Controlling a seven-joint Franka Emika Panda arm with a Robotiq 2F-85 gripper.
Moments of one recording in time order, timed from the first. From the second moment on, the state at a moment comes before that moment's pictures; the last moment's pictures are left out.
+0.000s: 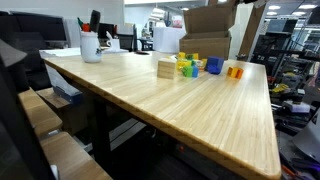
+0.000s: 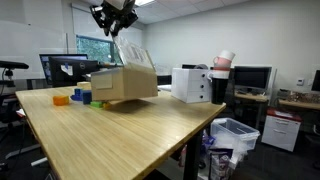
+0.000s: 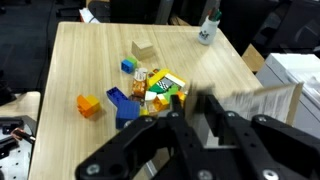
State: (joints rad) arm -0.44 -0.13 -0.45 -1.94 0.90 1.29 0.93
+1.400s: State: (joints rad) arm -0.31 -0.51 -0.07 -2.32 0.17 1.58 0.93
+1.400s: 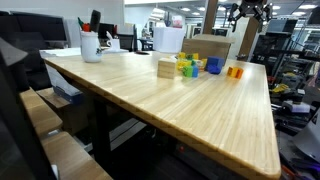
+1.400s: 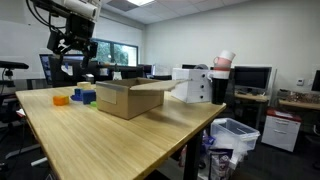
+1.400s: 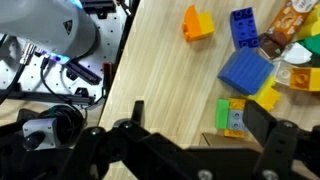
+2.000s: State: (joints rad) arm -0.21 -0.55 0.00 -2.39 -0.06 1.60 0.78
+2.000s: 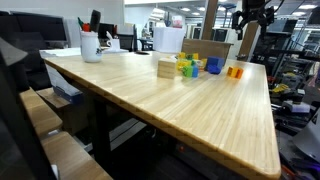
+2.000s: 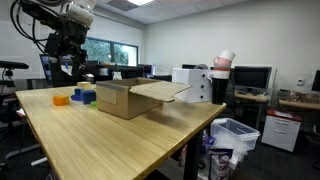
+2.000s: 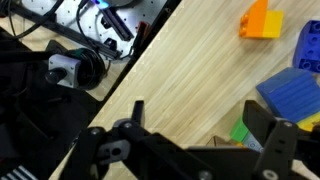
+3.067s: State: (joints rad) arm -0.07 -0.57 0.02 -2.40 -0.18 1.63 0.27
